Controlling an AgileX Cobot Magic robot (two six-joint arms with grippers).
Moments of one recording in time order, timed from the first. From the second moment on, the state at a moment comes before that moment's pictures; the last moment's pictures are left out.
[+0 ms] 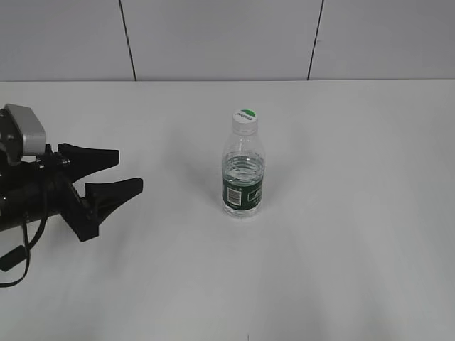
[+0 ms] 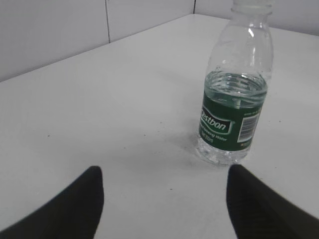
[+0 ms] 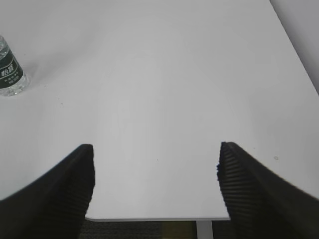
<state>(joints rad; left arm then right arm) -0.03 1.90 -0.45 0.98 -1.20 -0.19 0.00 -0.01 -0.52 0.08 1.09 -0.17</state>
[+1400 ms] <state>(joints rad) -0.09 2.00 -0.56 1.13 -1.21 -0.23 0.00 -0.01 -0.52 0.08 1.09 -0.17</state>
